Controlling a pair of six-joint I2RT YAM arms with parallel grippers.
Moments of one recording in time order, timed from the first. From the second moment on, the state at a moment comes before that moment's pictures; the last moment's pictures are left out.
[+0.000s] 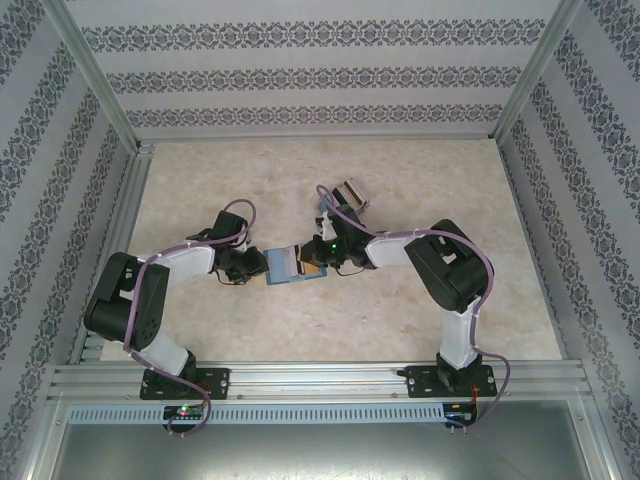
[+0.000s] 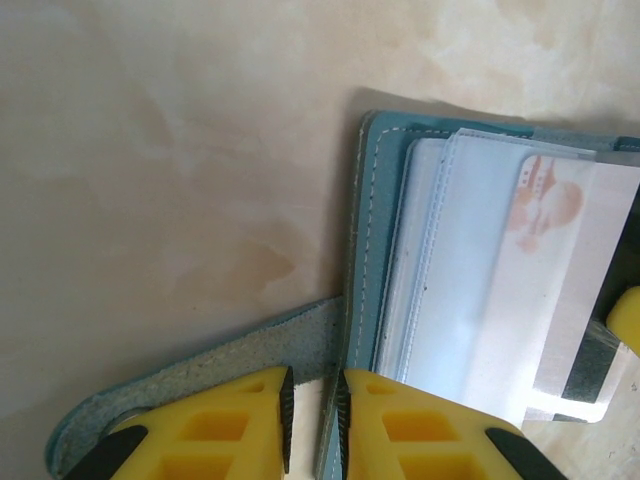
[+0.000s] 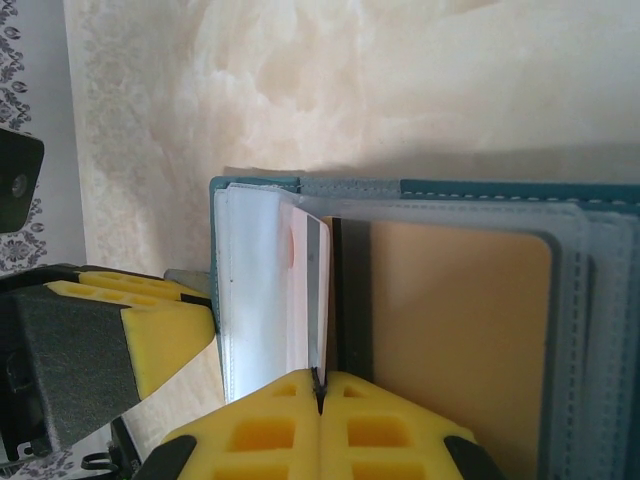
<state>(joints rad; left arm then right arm) -0.27 1.59 0.76 -0.34 0.38 -0.67 0.62 1.95 0.98 0.18 -0.59 0.86</state>
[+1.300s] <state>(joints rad) -0.27 1.59 0.79 -0.41 0.35 -0.65 0.68 2.05 1.18 0.01 -0.60 0.75</state>
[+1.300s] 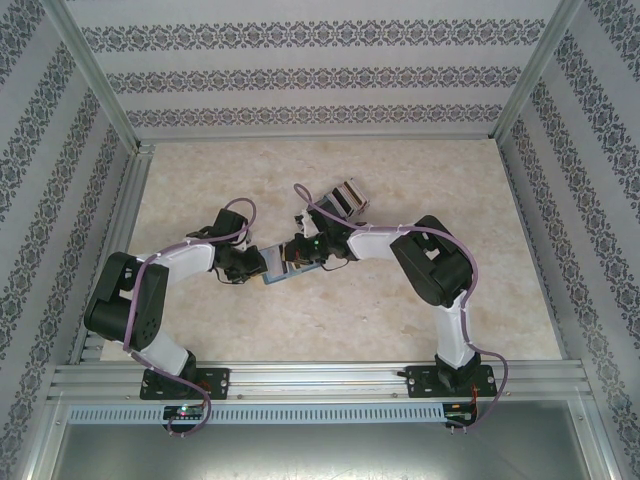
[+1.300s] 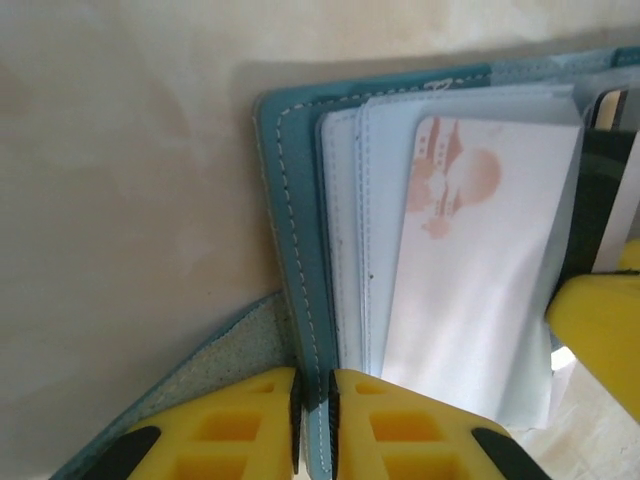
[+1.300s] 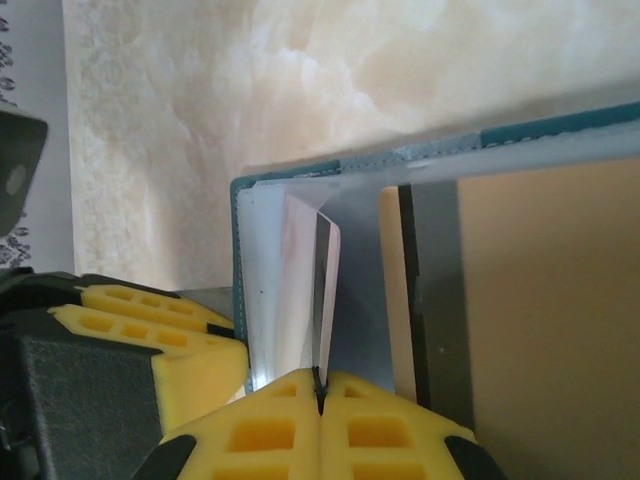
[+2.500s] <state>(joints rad) -0.26 1.63 0.84 -0.43 0.35 -0.65 0.68 2.08 1.39 -0.36 -0.58 0.54</state>
